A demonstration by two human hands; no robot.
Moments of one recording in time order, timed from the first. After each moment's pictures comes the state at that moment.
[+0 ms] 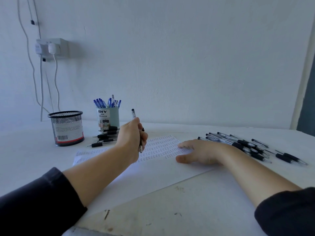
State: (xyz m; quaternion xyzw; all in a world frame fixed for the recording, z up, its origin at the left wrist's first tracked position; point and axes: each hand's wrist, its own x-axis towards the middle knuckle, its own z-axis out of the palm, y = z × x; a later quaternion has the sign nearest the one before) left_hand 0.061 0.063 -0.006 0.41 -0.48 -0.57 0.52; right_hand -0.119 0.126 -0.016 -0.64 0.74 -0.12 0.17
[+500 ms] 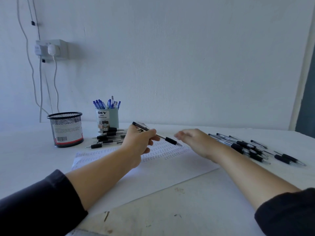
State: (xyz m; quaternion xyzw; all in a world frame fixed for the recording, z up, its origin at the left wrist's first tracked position) left_hand 0.054 0.055 -0.017 0.39 -0.59 -0.52 0.48; right_hand -0.110 0.122 -0.013 -0.63 0.68 -0.35 0.16
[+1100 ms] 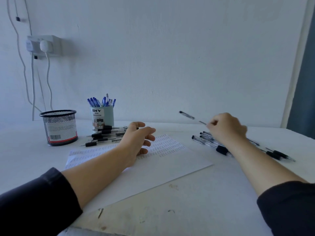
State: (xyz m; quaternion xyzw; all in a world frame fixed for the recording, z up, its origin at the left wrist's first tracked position) left_hand 0.052 0.051 -0.022 0.36 -0.60 -0.55 0.45; right_hand -0.169 0.128 -0.003 -0.41 0.83 -0.37 -0.13
